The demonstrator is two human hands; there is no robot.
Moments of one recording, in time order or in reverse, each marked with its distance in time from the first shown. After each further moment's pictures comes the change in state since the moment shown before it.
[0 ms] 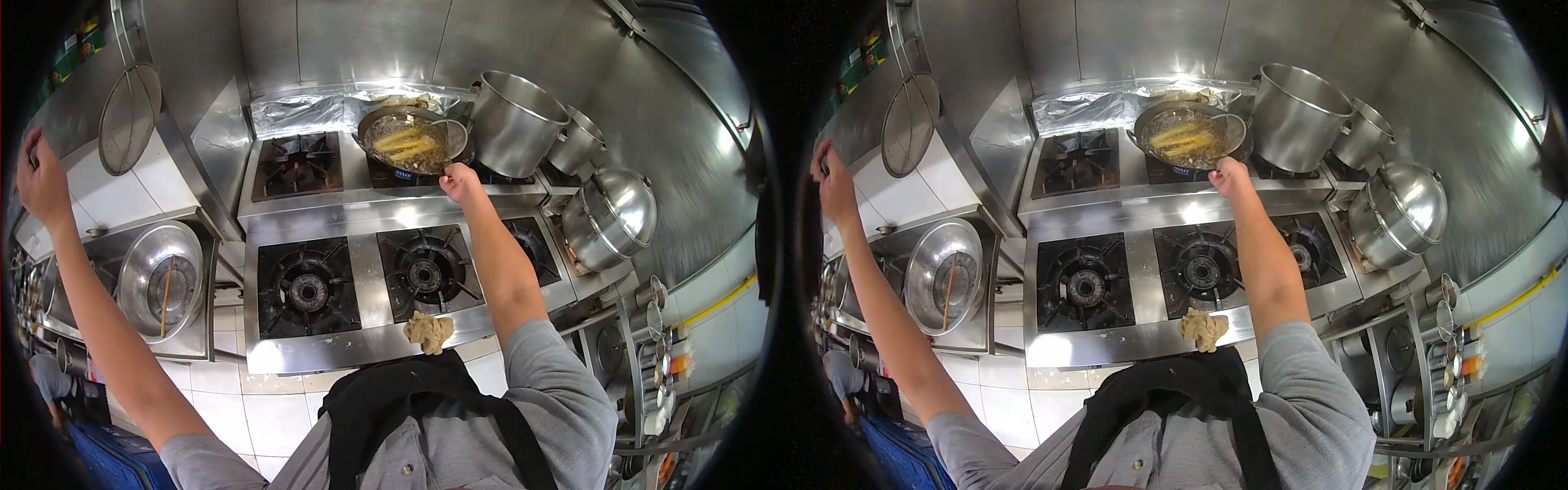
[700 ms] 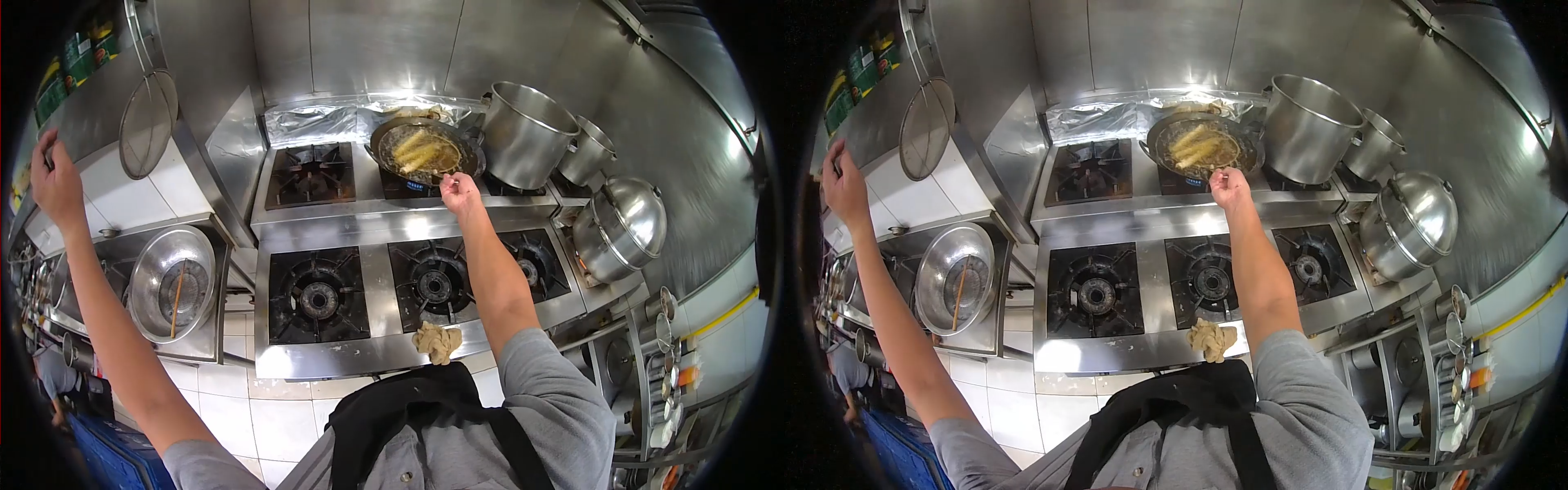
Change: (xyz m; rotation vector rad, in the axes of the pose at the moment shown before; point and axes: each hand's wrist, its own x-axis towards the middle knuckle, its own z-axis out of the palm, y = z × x) left_hand 0.000 0.022 -0.012 -0.046 -0.020 0.011; right_hand 0.013 0.017 0.011 0.662 -0.212 0.227
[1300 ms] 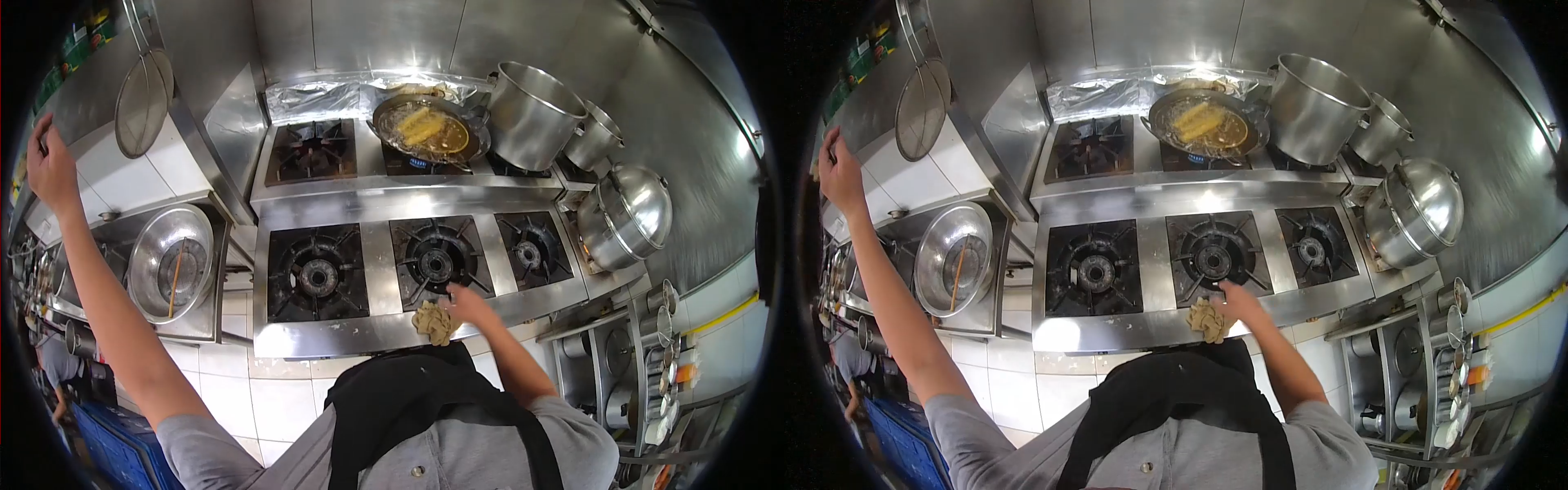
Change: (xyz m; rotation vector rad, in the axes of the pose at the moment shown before) left_hand -0.003 0.006 -0.003 -0.060 -0.038 -0.039; right_hand -0.181 0.056 -0.263 -2.243 -0.365 -0.572
